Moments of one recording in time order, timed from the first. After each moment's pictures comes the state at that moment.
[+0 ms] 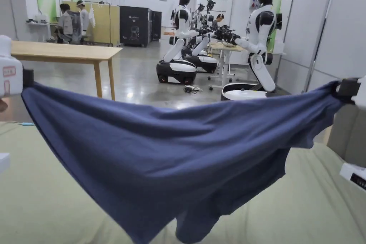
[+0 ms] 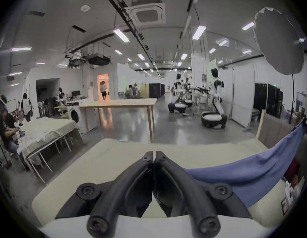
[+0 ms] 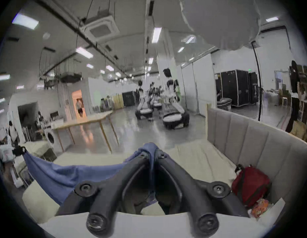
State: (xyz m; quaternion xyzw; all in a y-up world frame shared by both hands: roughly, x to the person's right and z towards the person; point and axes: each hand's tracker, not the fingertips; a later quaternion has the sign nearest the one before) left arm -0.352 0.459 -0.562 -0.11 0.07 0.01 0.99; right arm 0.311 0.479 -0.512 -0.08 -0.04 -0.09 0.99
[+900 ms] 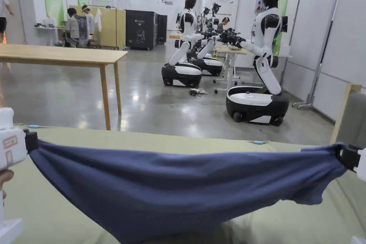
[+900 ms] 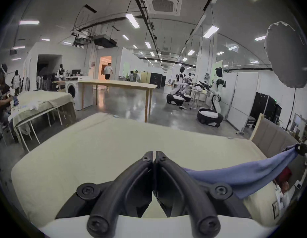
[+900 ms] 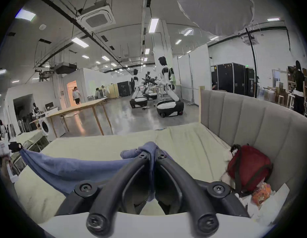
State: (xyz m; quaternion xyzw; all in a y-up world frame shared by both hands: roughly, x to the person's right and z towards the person) left arm -0.360 0.320 -0.517 -0.17 0.05 0.09 0.98; right arm 0.329 0.339 -0.473 -0.15 -0.05 -0.06 0.99
